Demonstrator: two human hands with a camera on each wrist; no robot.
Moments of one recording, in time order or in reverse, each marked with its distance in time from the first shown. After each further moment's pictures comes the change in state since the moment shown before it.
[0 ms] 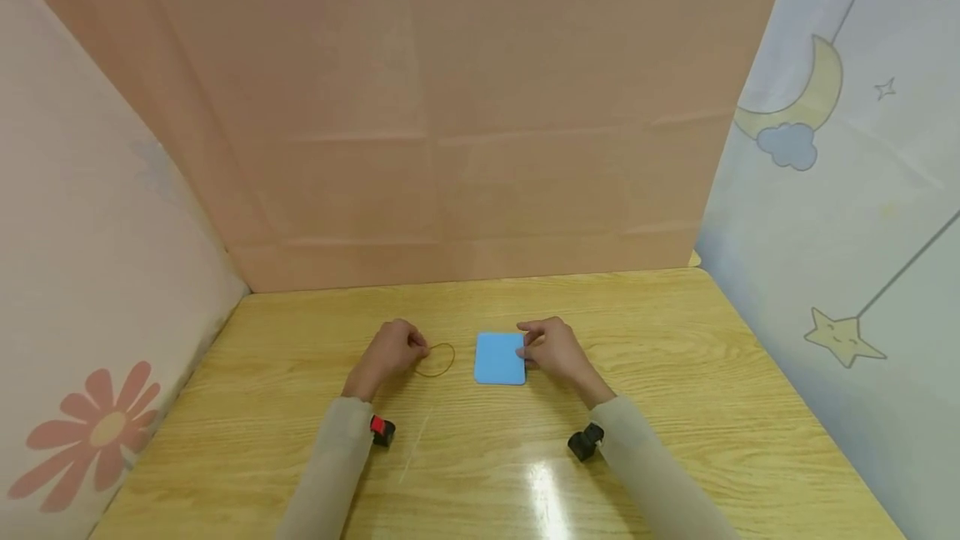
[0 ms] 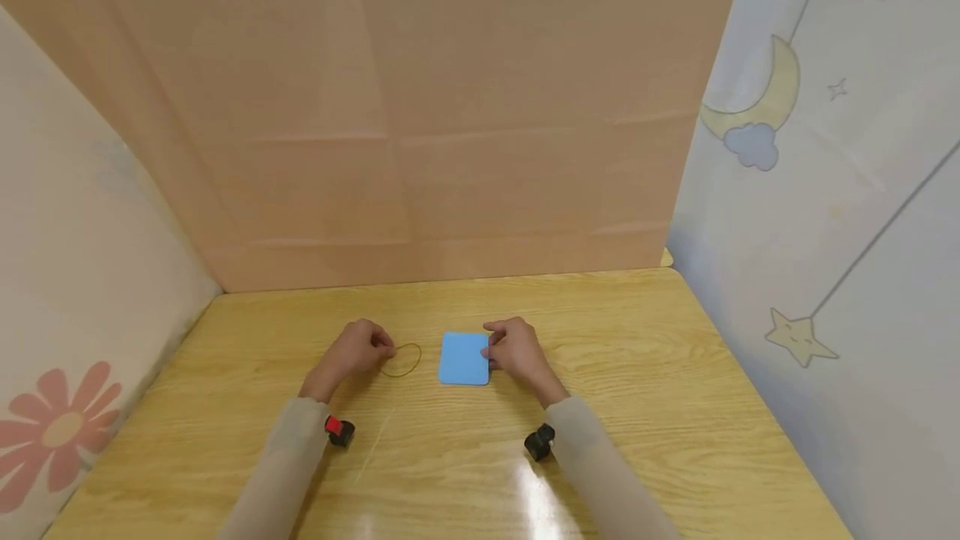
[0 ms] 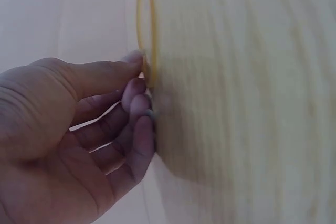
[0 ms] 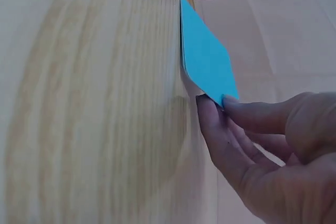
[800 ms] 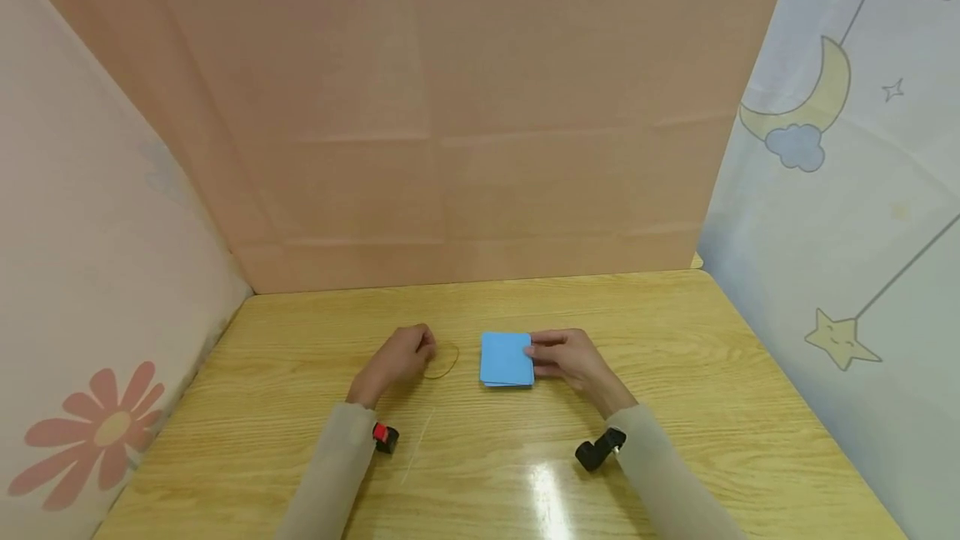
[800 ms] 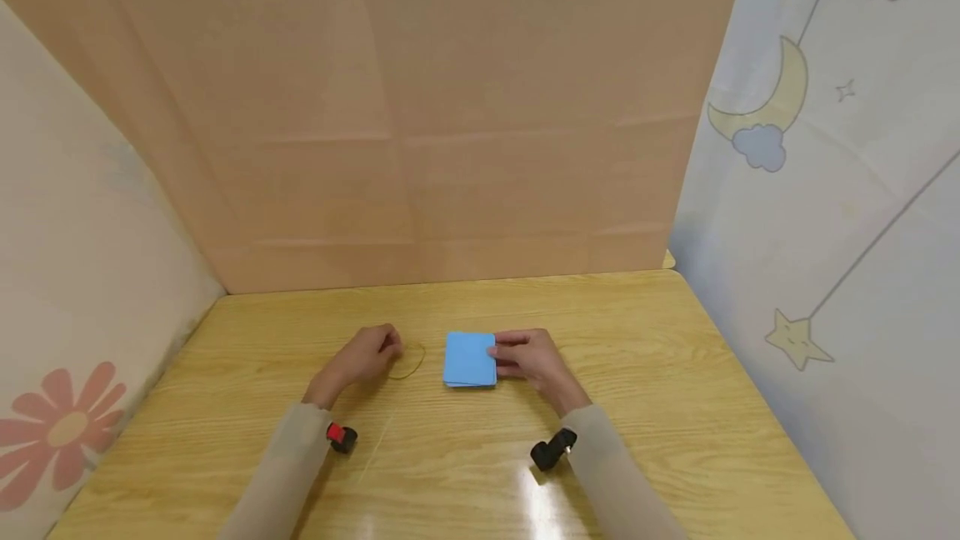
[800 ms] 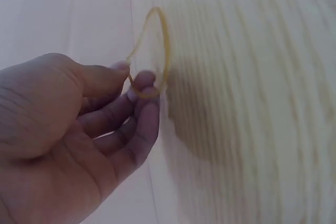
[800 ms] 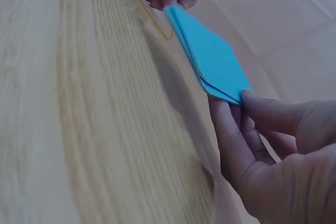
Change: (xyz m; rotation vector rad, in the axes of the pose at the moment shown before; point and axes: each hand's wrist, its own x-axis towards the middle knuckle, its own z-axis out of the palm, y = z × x) left_hand -0.005 0.004 0.006 -0.004 -0.082 0.087; right_hand -0.006 0.023 -0.012 0.509 -0.073 0.200
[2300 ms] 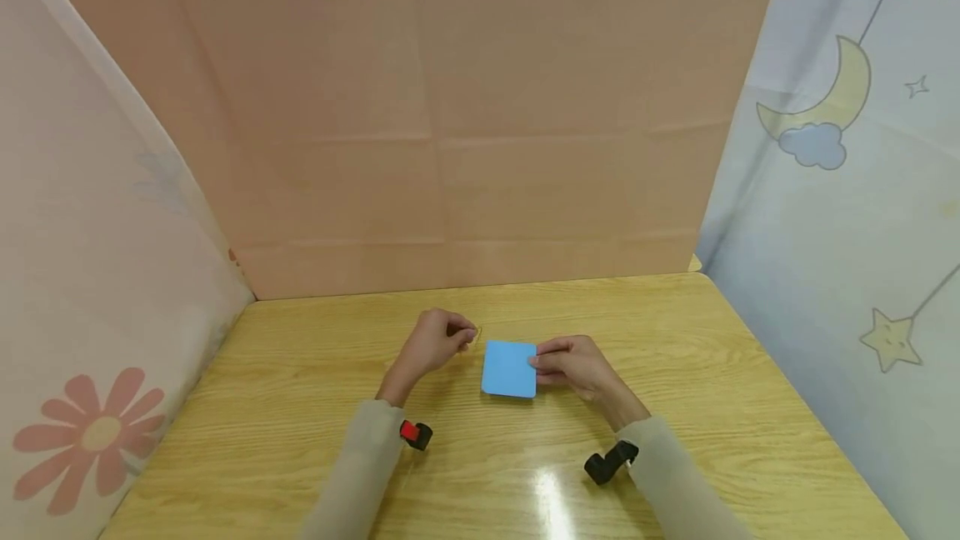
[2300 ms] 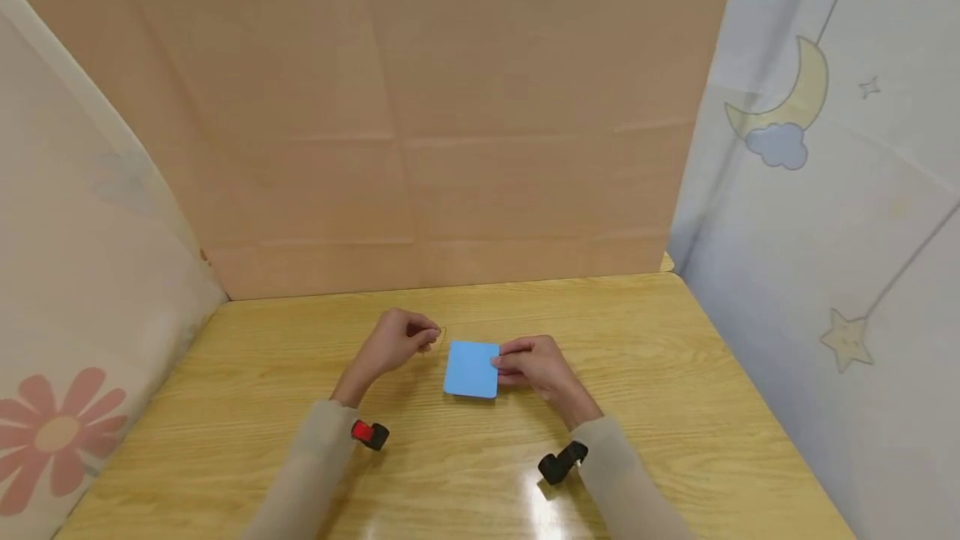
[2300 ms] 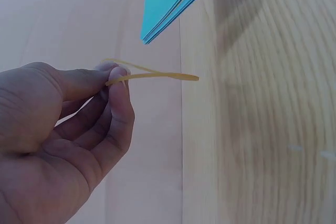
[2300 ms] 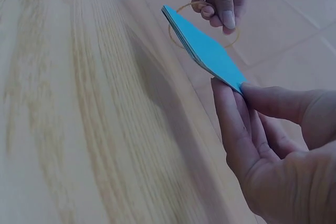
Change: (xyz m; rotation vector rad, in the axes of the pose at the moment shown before) left_hand 0.016 0.066 0.002 -0.271 0.046 0.082; right_hand -0.013 -0.005 -0.011 -0.009 -0.101 -0.033
